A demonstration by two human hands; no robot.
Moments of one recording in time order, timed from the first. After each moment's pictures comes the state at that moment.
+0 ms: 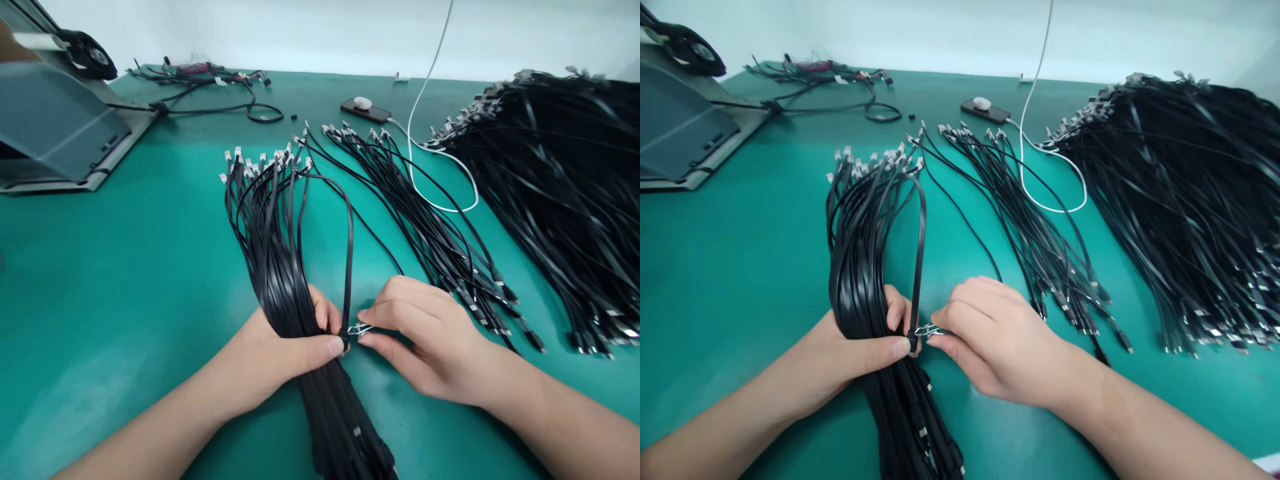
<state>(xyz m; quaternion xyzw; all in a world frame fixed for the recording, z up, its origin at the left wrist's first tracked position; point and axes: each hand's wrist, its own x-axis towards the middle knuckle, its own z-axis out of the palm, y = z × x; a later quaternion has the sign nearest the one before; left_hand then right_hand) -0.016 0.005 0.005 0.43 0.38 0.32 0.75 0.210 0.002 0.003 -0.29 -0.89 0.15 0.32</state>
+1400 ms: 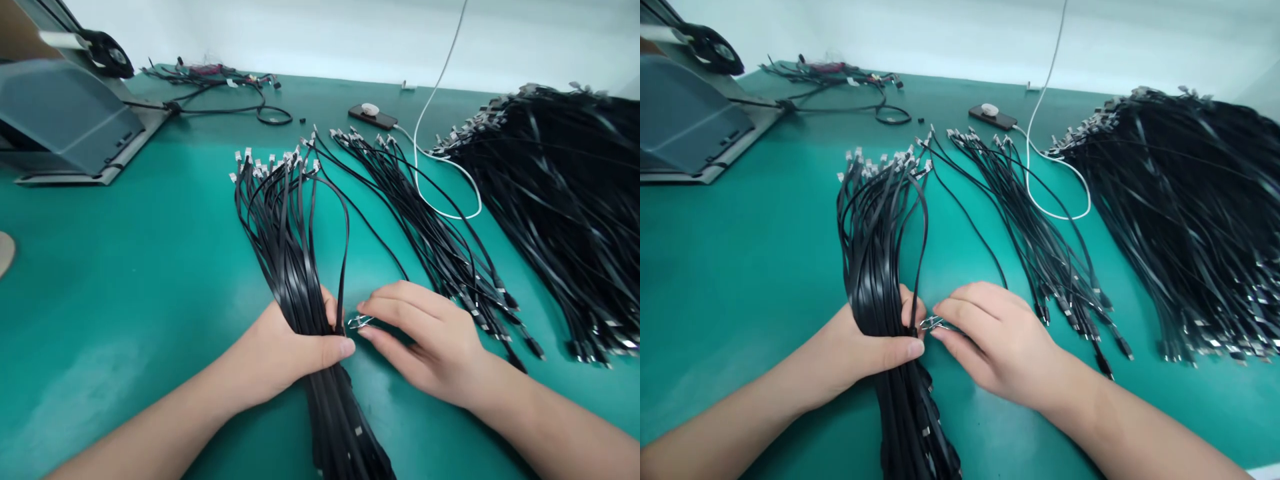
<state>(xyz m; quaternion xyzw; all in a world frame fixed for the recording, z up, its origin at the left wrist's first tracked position) -0.020 0.006 -0.002 0.47 0.42 0.29 0.72 0.202 -0.003 0.001 -0.33 -0.86 0.14 0.37</state>
